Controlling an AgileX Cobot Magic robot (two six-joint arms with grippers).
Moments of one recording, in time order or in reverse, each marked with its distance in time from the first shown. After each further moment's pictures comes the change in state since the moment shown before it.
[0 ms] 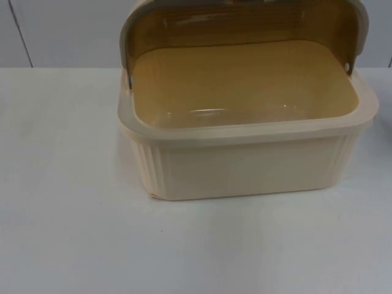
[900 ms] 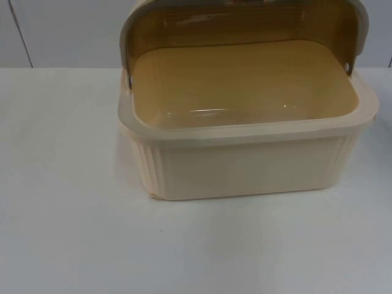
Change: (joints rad) right arm 0.110 -0.375 0.000 -0.187 0.262 -0.017; left arm 0.000 0.011 0.000 0.068 -0.026 0.037
